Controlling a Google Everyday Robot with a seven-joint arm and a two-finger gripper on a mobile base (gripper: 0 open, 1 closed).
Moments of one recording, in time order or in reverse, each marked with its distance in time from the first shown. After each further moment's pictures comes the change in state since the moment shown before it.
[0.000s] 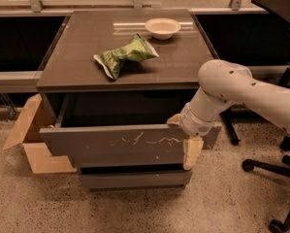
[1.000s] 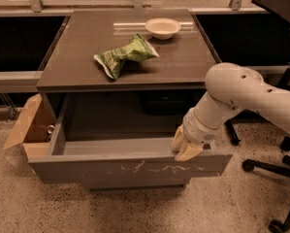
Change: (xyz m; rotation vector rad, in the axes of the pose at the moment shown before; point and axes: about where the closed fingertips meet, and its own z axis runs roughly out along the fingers) arm -0.015 0.034 -0.015 0.016 -0.034 -0.036
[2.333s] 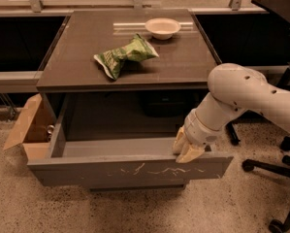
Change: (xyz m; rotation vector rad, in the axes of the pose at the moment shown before) arm -0.003 0.006 -0.002 -0.001 -0.007 0.001
